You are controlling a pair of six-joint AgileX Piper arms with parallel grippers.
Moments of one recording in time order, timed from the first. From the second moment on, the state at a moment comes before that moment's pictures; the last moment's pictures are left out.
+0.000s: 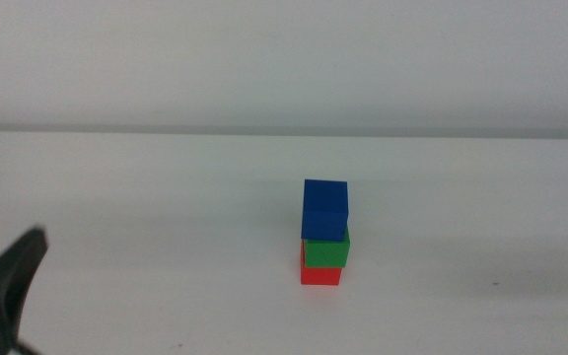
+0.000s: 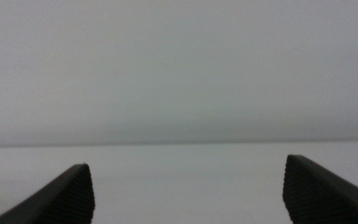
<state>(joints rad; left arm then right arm) -0.20 0.31 -0.36 0.02 0.34 0.00 0.01 0.16 -0.08 0.14 0.06 -0.14</state>
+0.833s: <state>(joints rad) -0.01 0.01 0.00 -0.02 0.12 0.00 0.00 0.00 -0.01 0.11 0.05 -0.14</state>
